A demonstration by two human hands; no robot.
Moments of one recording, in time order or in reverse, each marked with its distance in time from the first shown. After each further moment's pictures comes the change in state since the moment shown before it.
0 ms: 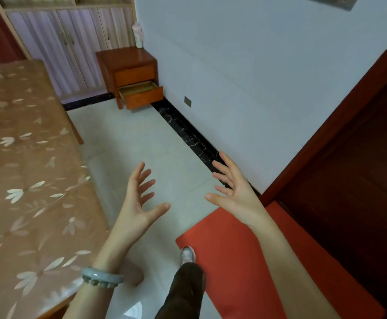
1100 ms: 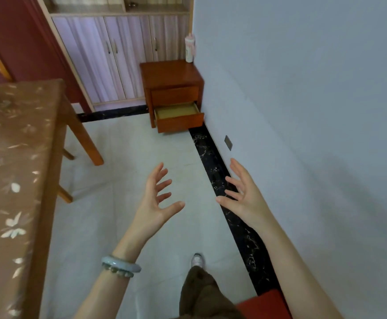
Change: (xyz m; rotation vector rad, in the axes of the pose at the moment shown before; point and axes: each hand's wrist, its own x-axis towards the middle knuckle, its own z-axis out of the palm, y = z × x) left_hand 0.538 -0.055 -0.001 0.047 0.223 -0.138; right_hand 0.597 0.023 -0.097 0.016 -0.211 -0.039
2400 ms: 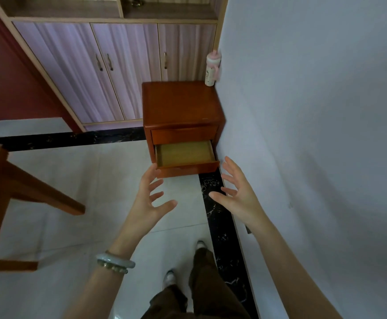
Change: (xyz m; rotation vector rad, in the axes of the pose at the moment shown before) left_hand 0.646 -0.062 -0.064 0.051 0.128 -0.154; right_hand 0.685 0.007 -0.057 -0.075 -0.148 0.088
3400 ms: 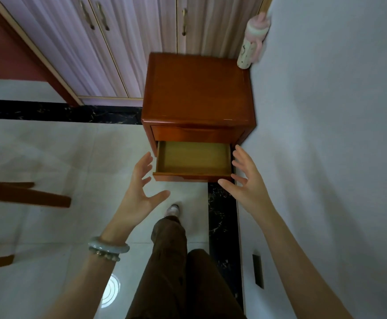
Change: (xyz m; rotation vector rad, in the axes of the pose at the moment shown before) left_hand 0.279 -0.126 0.022 0.086 0.105 -0.118; right_hand 0.328 0.127 -0.028 -0.066 -0.095 0.034
